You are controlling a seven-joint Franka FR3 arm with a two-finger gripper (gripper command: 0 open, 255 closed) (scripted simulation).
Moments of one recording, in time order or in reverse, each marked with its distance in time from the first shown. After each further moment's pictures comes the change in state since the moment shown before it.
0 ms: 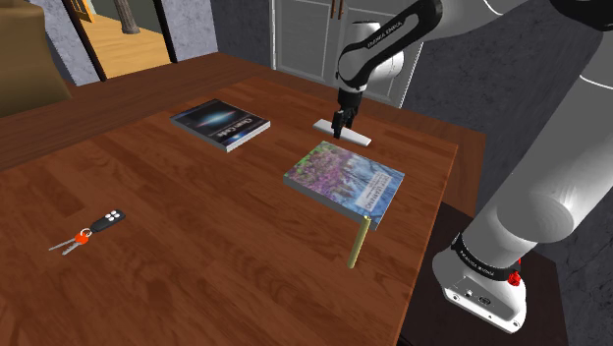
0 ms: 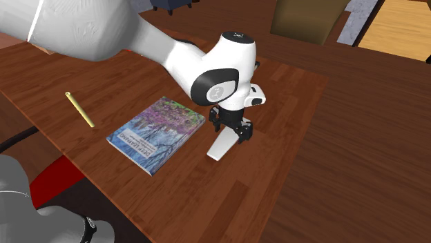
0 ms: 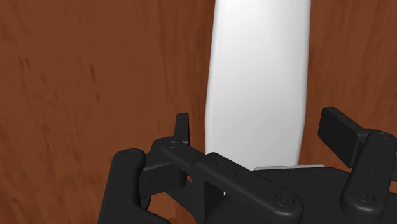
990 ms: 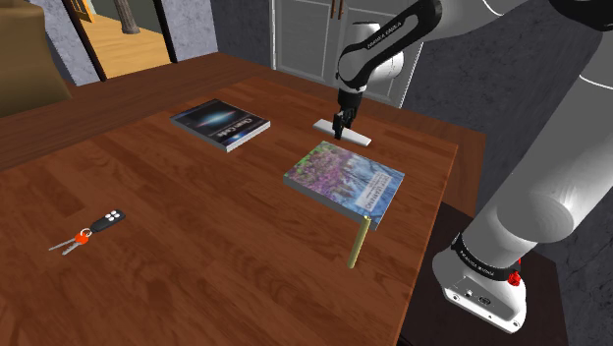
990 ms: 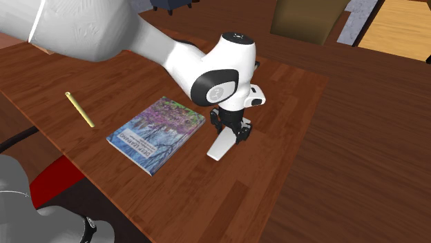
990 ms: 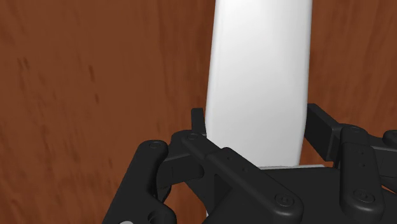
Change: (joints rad) arm 0.000 0.002 0.000 -0.002 0.000 0.005 0.000
